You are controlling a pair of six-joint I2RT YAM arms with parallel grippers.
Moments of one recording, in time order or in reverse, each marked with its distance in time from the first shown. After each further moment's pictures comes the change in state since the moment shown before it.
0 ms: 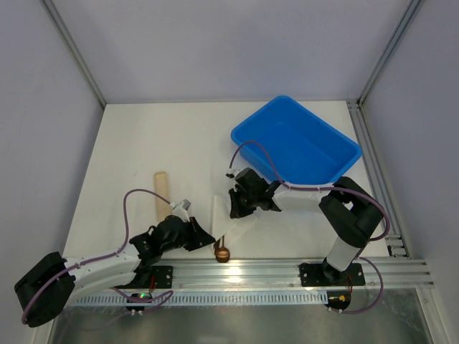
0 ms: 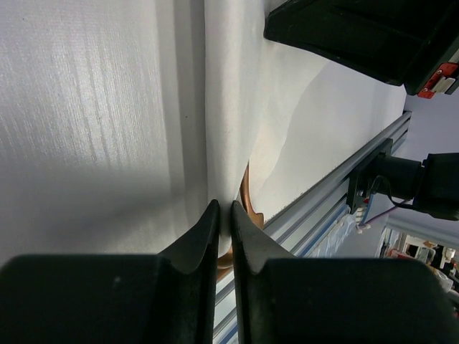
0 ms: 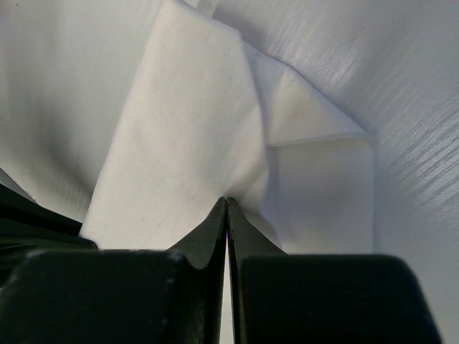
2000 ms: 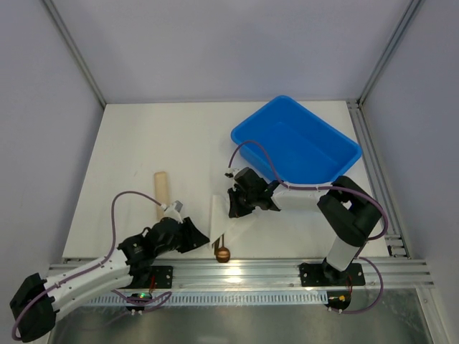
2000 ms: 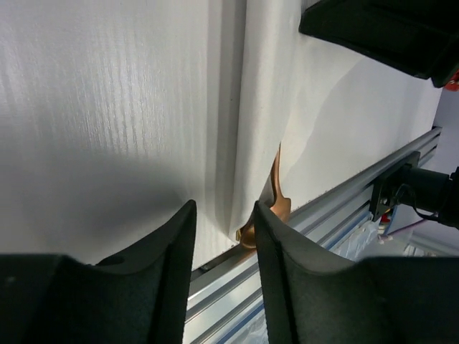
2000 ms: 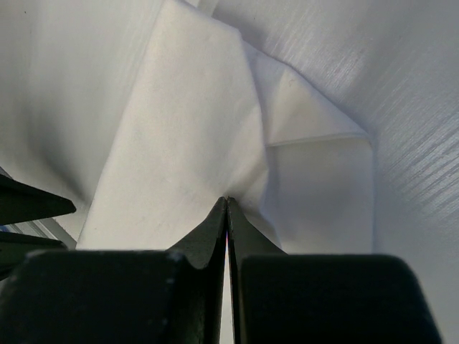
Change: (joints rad) left arm -0.013 -0.247 0.021 -0.336 -0.083 -0.001; right arm 0.000 0.013 0.008 0.016 -0.006 0.000
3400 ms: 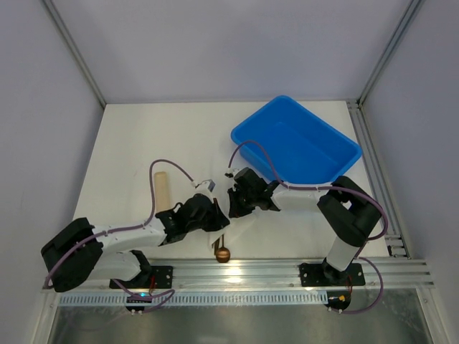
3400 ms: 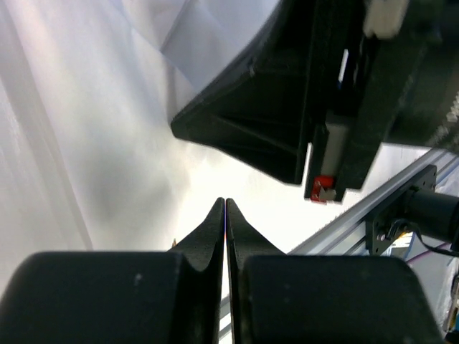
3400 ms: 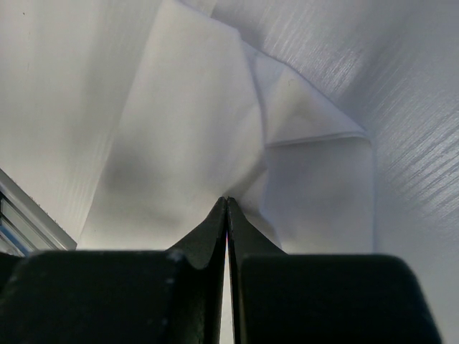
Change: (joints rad) left arm -0.031 0.657 0.378 0.269 -0.034 0.188; right arm 0.000 0.000 0.002 -0.003 0.006 0.004
